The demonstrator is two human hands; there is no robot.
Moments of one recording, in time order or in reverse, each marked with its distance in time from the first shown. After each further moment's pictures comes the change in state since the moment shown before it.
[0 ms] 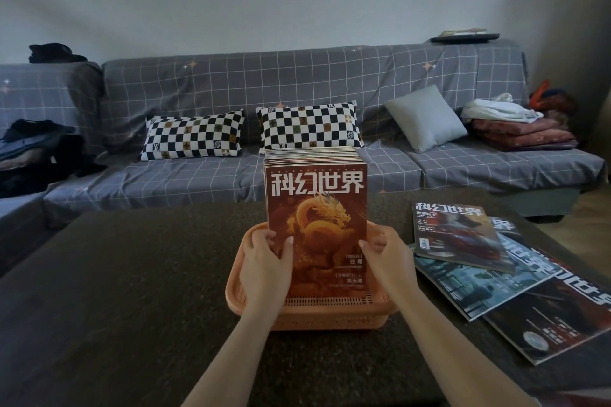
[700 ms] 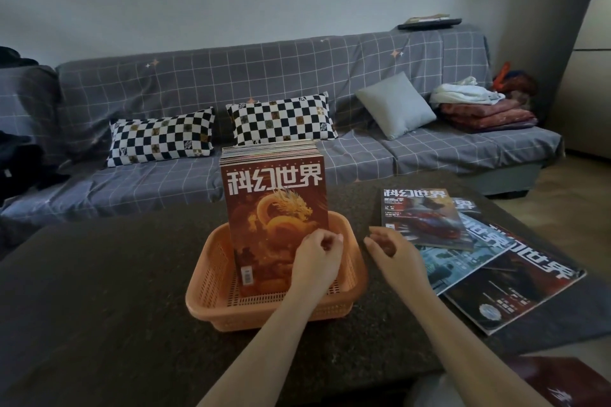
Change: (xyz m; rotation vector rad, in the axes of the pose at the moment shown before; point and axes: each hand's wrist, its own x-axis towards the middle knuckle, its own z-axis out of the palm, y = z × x) left_hand -0.042 0.078 0.076 -0.175 -0.469 0.125; right_hand -0.008 0.046 -0.063 -0.027 0.001 -0.057
